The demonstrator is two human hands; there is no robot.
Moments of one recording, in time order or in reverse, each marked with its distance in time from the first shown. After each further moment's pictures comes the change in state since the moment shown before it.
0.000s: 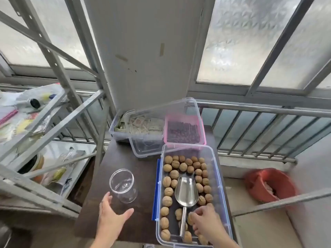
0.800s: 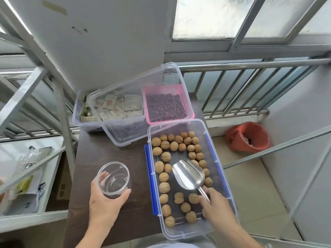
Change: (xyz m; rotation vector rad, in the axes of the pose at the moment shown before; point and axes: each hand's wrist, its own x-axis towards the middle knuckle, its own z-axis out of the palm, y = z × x) left_hand 0.049 0.045 -0.001 -0.095 -0.190 0.204; right_hand -0.008 -0.002 -0.001 -0.086 0.096 0.074
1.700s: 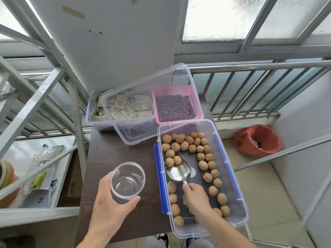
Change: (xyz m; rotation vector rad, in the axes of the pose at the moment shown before) left_hand -0.020 0.027 -0.033 0.120 -0.137 0.220; right_hand 0.037 -0.033 0.080 0.280 -0.059 0.023
